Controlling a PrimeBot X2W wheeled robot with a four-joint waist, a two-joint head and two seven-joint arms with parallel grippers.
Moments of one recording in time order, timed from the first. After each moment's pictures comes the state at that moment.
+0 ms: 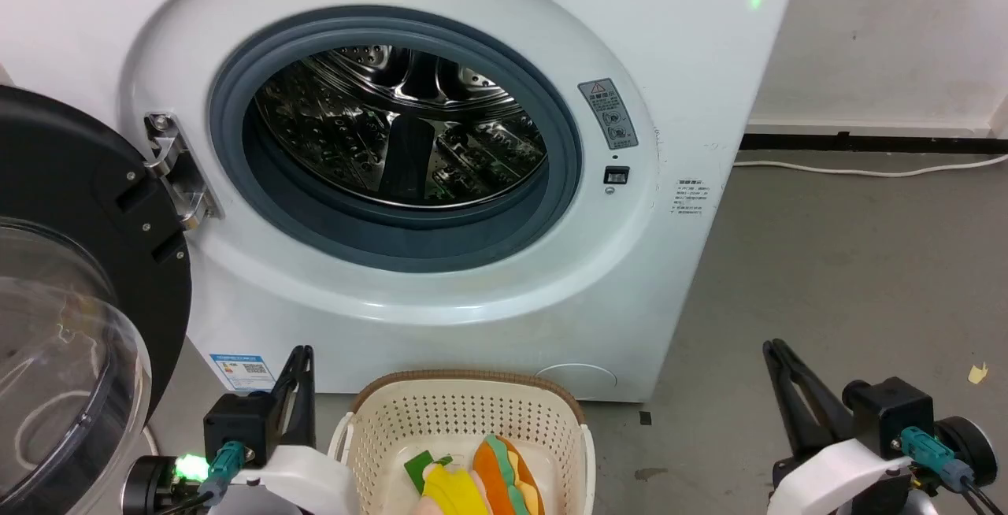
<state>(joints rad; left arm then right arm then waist) 0.02 0.05 0.00 0.00 0.00 0.00 0.00 0.01 -0.05 0.00 0.00 0.01 0.13 0.00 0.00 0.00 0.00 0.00</state>
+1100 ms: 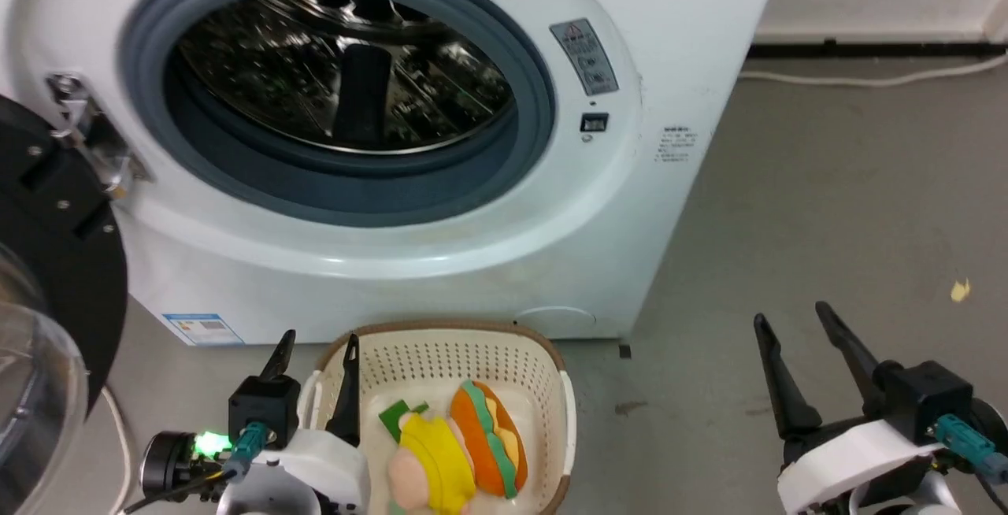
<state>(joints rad) -0.05 0.08 -0.05 0.11 0.00 0.00 -0.05 -0.02 -0.05 -0.02 -0.01 0.07 0.13 -0.05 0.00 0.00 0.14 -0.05</state>
